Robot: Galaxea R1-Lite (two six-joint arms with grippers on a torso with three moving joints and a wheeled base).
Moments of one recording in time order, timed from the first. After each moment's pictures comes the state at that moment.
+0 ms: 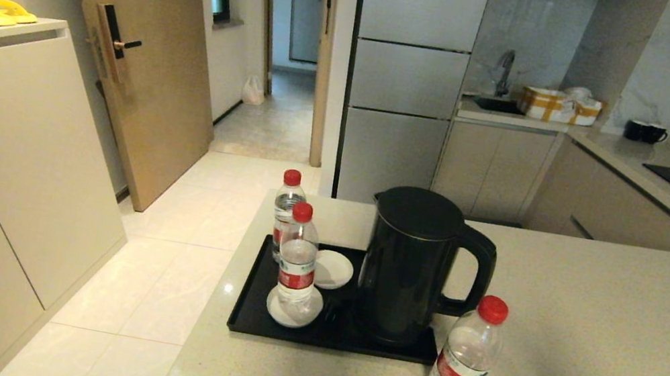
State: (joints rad) left arm 0.00 0.00 0.00 0.05 0.01 0.03; right arm 0.01 0.00 0.00 0.00 0.00 0.00
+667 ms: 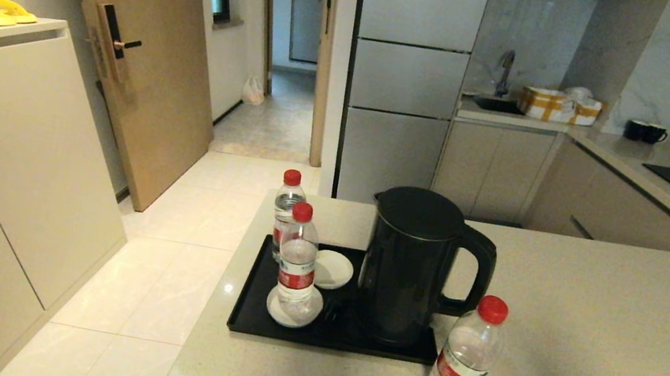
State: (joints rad) left arm 0.00 0.00 0.00 0.05 0.01 0.03; right arm 0.01 0.00 0.00 0.00 0.00 0.00
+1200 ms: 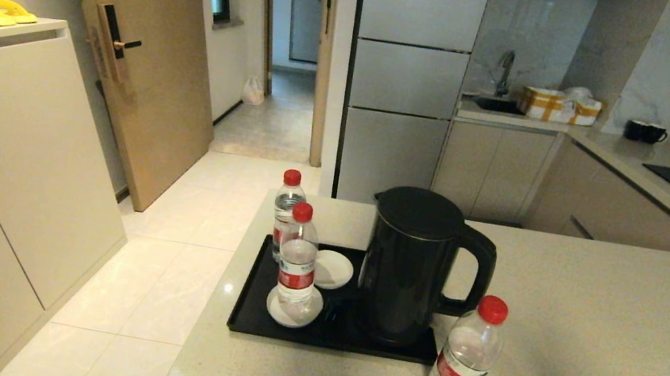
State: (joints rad) left arm 0.00 0.00 0.00 0.05 0.01 0.03; right arm 0.01 0.00 0.00 0.00 0.00 0.00
